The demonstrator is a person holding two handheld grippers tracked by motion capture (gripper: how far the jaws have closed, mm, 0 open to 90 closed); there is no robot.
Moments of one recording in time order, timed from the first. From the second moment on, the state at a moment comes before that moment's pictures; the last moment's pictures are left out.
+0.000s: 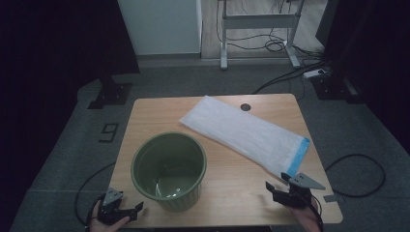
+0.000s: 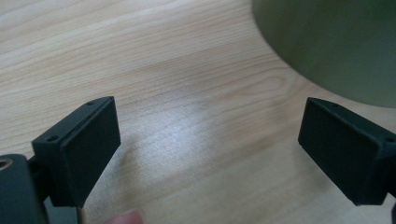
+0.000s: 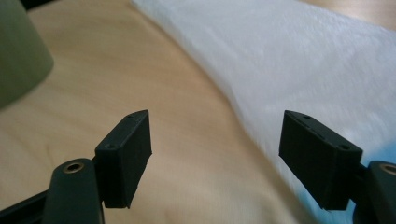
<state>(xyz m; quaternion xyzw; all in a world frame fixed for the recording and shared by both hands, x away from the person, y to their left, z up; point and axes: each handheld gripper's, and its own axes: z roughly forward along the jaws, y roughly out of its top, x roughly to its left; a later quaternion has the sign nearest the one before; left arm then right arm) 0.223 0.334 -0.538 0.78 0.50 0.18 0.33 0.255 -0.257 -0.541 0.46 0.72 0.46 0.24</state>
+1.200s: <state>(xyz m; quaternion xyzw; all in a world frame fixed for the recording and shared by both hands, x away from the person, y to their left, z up) 0.207 0.278 -0.499 0.83 0.29 0.18 0.44 0.261 -0.268 -0.547 0.45 0.73 0.47 0.22</state>
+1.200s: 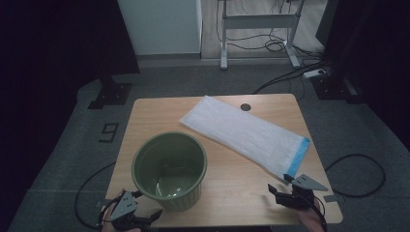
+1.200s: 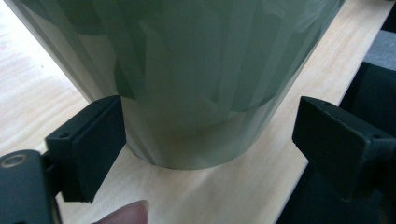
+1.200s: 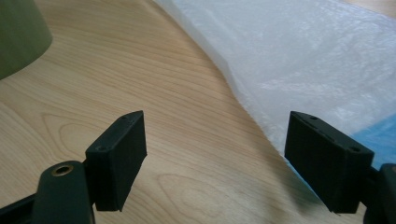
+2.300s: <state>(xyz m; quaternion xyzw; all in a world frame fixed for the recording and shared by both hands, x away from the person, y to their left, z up) 0.264 0.194 -0.503 0.84 0.26 0.18 0.45 0.246 -0.268 -0.547 0.45 0.73 0.45 0.24</state>
